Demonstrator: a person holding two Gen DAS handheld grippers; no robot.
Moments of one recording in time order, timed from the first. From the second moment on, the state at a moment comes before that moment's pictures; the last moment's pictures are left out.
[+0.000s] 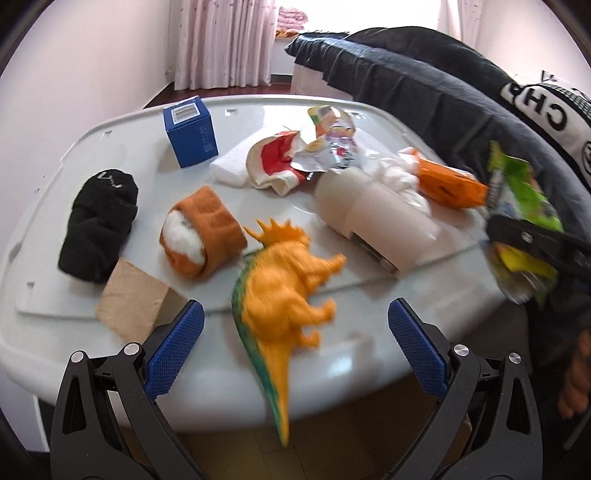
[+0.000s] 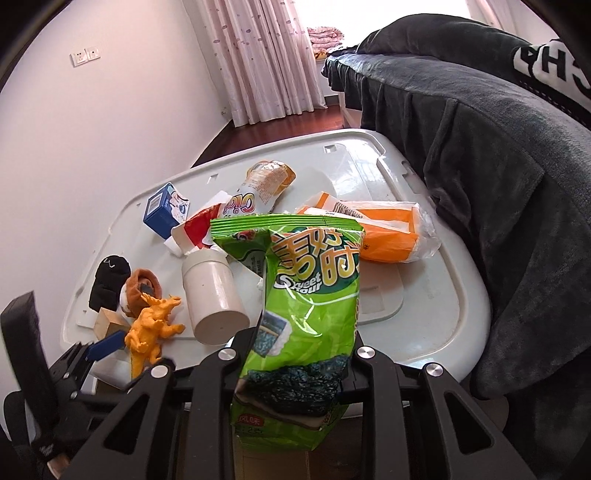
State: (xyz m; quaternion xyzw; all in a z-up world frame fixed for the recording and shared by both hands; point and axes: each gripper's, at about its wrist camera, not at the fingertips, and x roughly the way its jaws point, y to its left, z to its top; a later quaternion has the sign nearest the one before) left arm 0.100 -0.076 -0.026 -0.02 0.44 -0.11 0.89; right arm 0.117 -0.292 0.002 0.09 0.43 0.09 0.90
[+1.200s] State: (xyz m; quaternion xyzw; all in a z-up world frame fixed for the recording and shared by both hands) left arm 0.036 -0.067 0.033 0.00 0.35 -0.11 0.93; right arm 0.105 -0.279 0.001 0.07 0.42 0.10 0.90
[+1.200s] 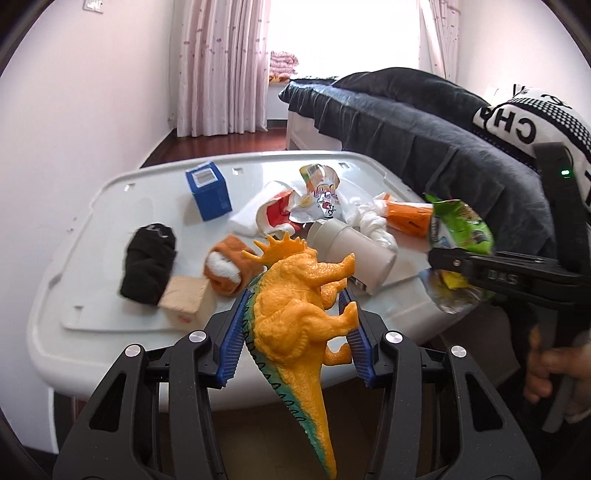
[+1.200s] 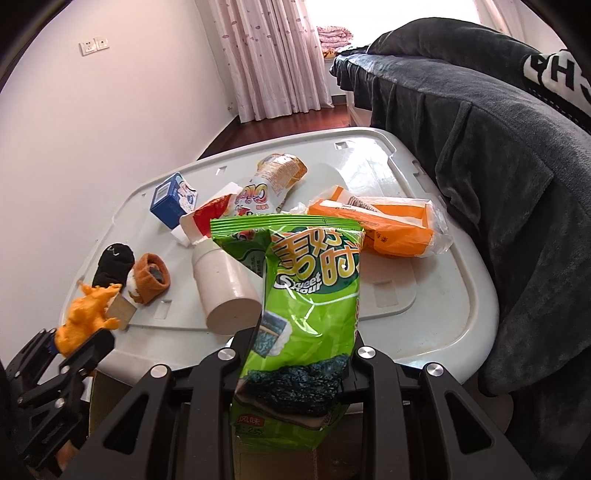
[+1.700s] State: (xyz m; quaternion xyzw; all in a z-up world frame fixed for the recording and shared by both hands) left arm -0.055 -0.034 0.031 0.02 0.40 -0.05 0.91; right arm -0.018 -0.228 -0.003 0.03 0.43 0.17 0.89
